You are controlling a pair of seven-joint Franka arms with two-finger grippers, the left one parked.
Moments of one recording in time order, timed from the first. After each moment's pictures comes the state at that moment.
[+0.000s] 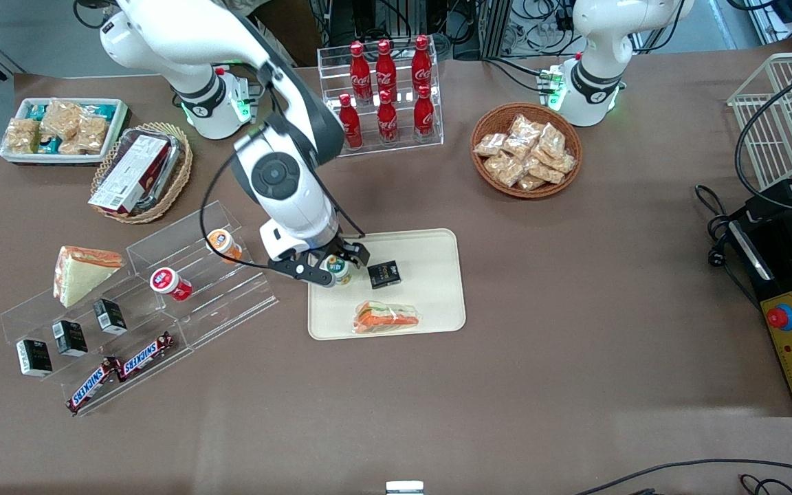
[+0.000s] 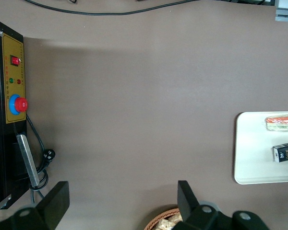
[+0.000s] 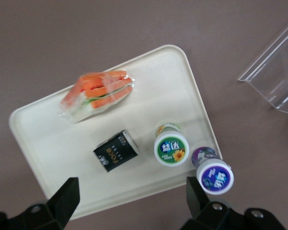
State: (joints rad) arm 0.65 0.34 -0.06 -1.66 0.12 2.06 0.88
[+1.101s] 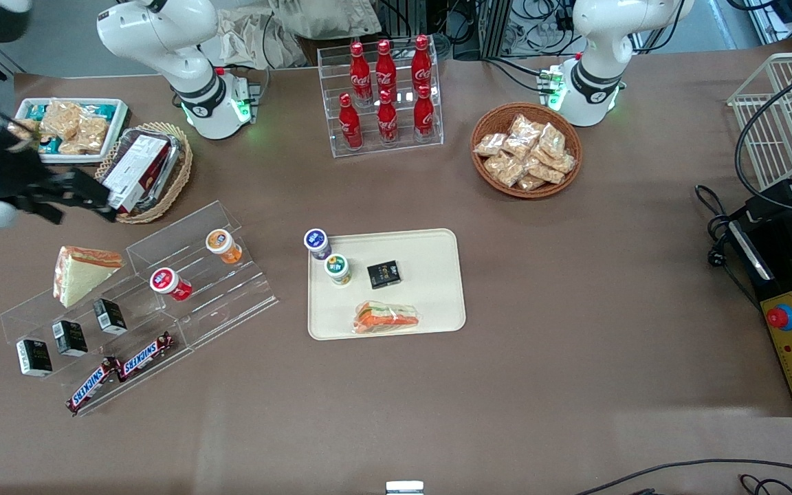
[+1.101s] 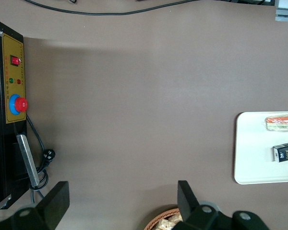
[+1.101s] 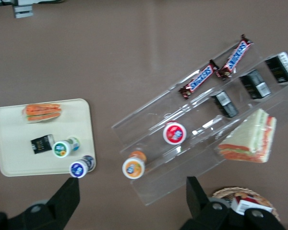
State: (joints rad) arm 0.14 -0.03 -0.12 -1.55 0.10 1.60 0.10
